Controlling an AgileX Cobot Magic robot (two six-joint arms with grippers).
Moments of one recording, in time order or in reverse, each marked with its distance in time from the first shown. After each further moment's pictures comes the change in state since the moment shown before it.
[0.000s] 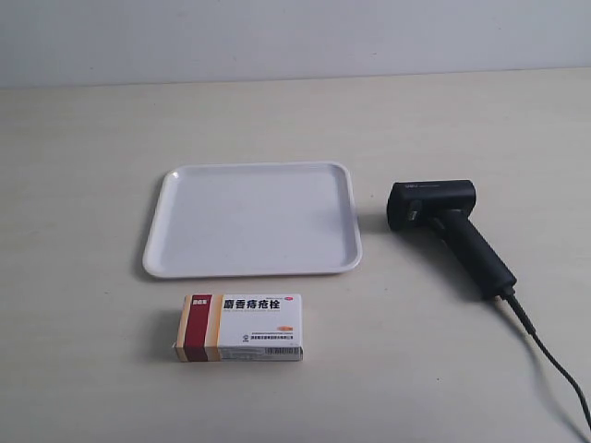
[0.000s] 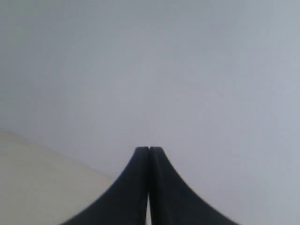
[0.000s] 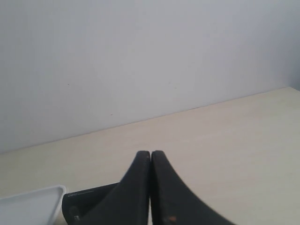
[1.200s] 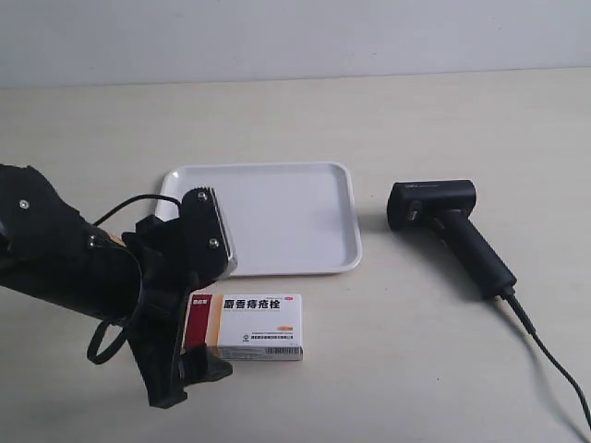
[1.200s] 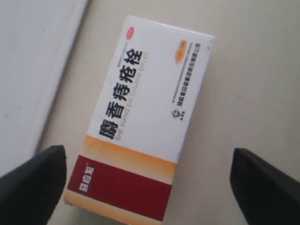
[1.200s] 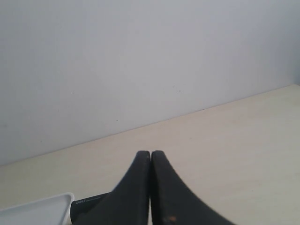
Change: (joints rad) left arm -0.698 1.629 -0.642 -0.507 0.464 1.547; right arm 0.000 0.000 0.000 0.042 -0.017 0.004
